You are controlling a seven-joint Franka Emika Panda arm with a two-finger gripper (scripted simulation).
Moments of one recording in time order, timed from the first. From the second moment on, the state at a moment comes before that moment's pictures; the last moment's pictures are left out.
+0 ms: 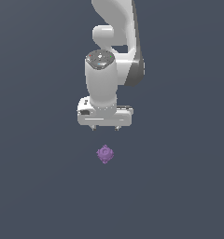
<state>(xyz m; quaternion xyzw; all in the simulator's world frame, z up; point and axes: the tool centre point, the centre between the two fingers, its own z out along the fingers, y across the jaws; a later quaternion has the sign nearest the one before) 0.015 -0.027 0.185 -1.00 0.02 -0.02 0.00</state>
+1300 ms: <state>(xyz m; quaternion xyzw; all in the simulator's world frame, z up) 0.027 -0.008 0.179 -1.00 0.07 -0.01 0.00</state>
